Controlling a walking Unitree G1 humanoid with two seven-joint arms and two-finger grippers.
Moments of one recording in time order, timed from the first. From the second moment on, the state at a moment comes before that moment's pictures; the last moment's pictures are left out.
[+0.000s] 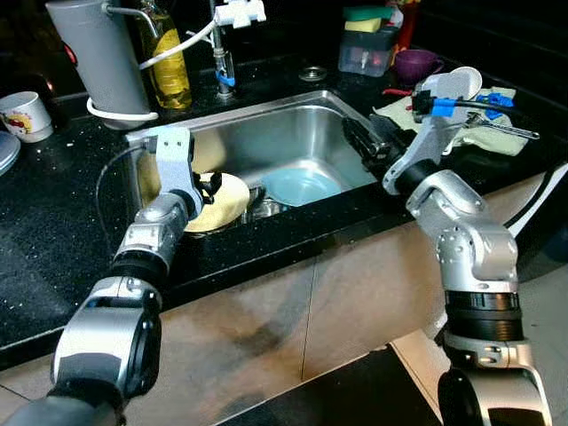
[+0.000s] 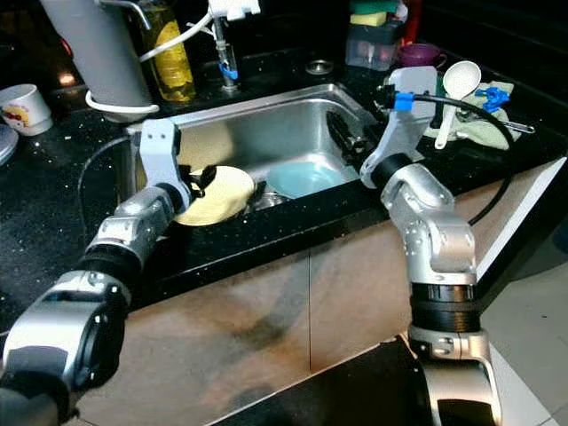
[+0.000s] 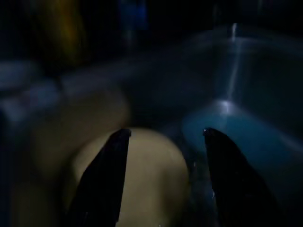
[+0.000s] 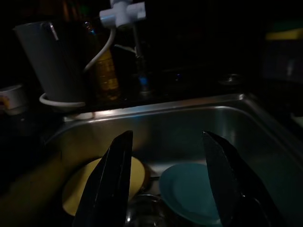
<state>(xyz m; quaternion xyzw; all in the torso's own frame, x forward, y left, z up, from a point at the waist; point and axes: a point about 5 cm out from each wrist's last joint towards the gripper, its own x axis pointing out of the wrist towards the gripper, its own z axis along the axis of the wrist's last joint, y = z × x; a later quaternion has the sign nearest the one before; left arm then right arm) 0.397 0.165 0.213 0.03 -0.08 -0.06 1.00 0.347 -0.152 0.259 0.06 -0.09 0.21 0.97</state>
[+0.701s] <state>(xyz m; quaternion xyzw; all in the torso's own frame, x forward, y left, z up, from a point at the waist) 0.306 0.172 0.207 0.07 -0.18 0.04 0.98 0.332 -0.105 0.201 0.14 -0.05 0.28 0.95</state>
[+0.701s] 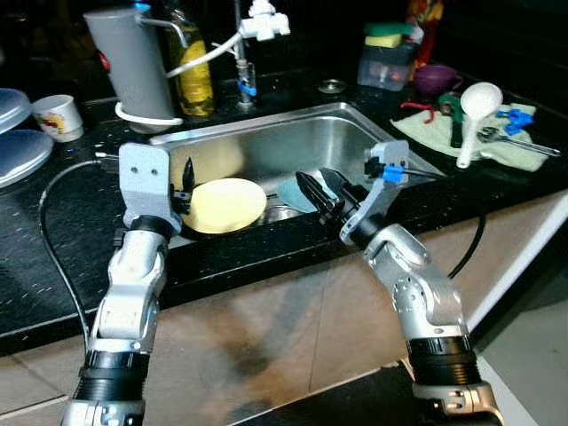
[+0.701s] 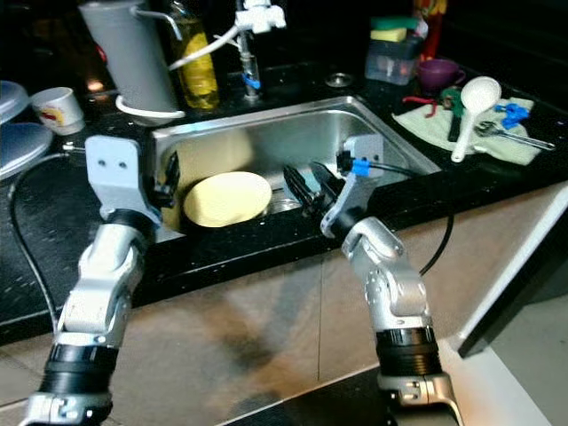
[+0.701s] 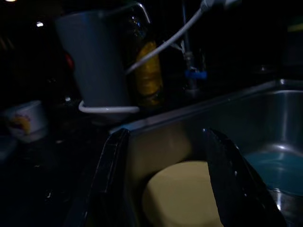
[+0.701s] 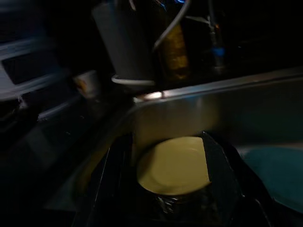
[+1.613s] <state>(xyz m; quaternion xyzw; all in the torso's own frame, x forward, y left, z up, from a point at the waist) 0.249 0.141 0.160 0.08 -0.07 -0.02 0.99 0.296 -0.125 0.146 0.08 -0.01 0.25 0.97</state>
